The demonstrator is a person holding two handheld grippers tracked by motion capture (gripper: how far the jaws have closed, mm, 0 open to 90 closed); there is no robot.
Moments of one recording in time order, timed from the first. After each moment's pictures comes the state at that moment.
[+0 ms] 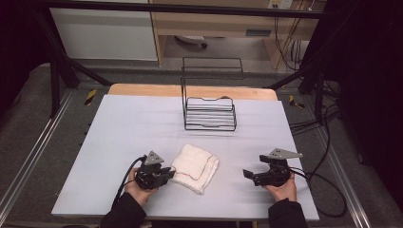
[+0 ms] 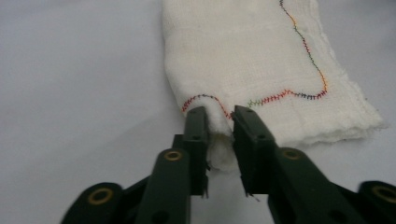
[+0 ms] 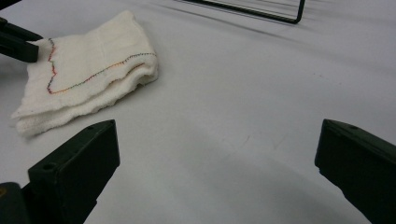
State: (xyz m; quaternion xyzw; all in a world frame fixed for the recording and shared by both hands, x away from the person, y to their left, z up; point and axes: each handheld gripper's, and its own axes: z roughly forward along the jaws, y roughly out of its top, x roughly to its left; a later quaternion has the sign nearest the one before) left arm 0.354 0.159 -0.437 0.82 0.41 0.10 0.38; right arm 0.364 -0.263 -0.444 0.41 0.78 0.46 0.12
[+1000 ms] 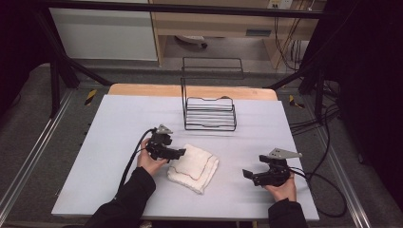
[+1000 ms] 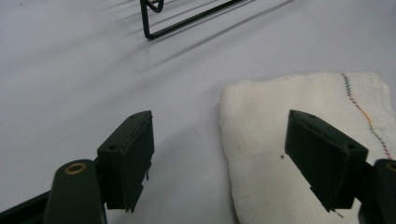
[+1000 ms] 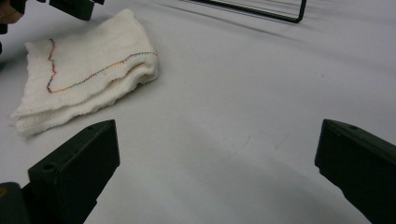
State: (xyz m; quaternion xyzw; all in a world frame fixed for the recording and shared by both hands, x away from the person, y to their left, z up) left arm 0.446 0.134 -0.431 0.83 0.40 0.10 0.38; right arm 0.365 -0.262 -0.445 0.41 0.78 0.46 0.11
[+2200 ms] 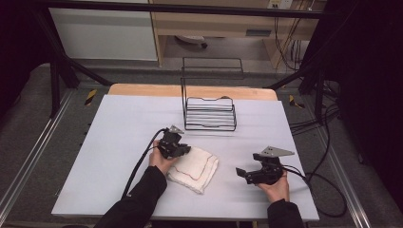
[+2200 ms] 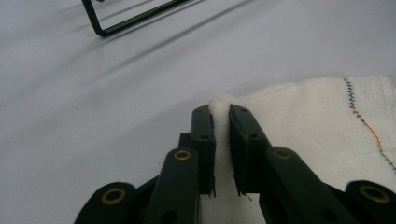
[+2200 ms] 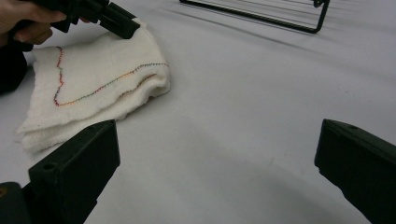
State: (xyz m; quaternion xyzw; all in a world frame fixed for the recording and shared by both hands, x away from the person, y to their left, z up) left arm 0.456 0.107 -0.445 0.84 0.39 0.07 0.37; right arm 0.369 -0.237 -0.441 0.41 0.78 0.46 0.12
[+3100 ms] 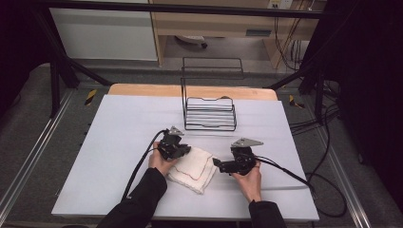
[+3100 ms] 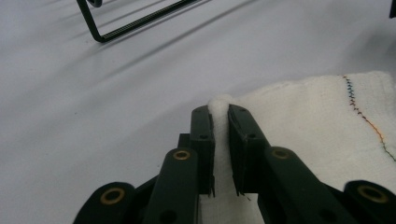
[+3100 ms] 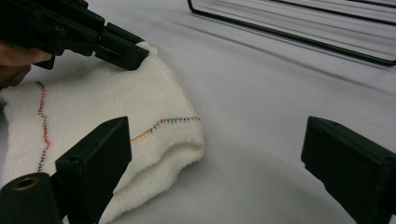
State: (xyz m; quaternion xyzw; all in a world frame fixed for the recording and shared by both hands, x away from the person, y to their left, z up) left arm 0.453 0.108 -0.448 0.84 0.38 0.08 0.38; right arm 0.399 -0.159 -0.441 0.43 0.78 0.43 0.13
